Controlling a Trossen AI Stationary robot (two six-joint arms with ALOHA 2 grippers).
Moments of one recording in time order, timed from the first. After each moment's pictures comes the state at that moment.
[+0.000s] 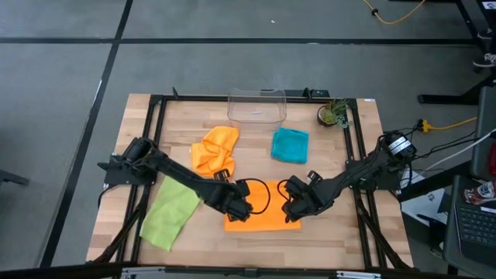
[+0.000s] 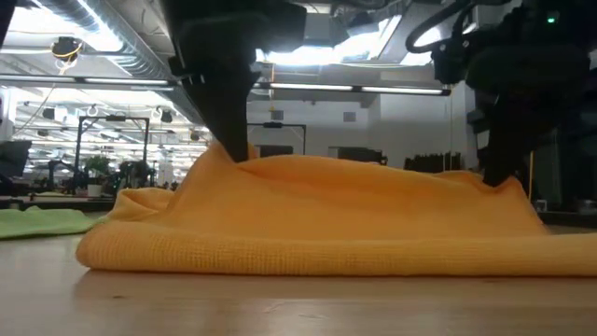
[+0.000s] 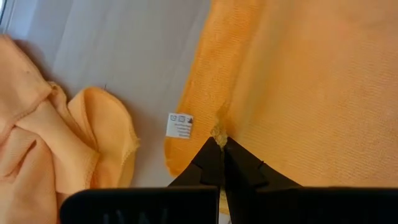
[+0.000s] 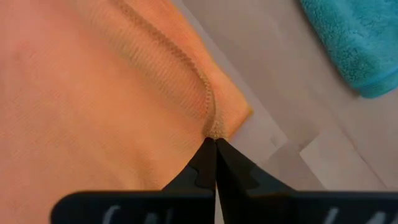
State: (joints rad) left arm -0.39 1.97 1.51 -0.97 -0.43 -0.75; right arm 0.51 1.70 1.07 -0.89 0.39 1.18
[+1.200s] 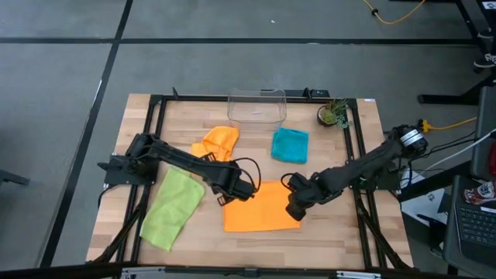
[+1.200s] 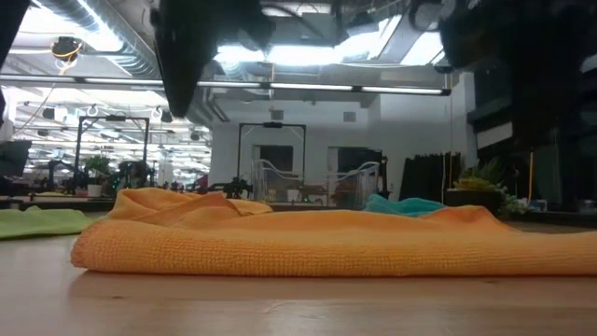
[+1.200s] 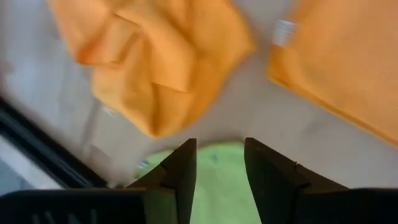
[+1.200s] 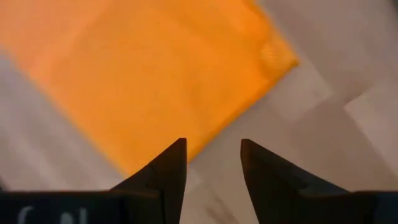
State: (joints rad) left arm -0.29 1.98 1.74 -1.56 -0.23 -0.85; right arm 0.48 1.54 1.07 -0.87 0.11 1.16
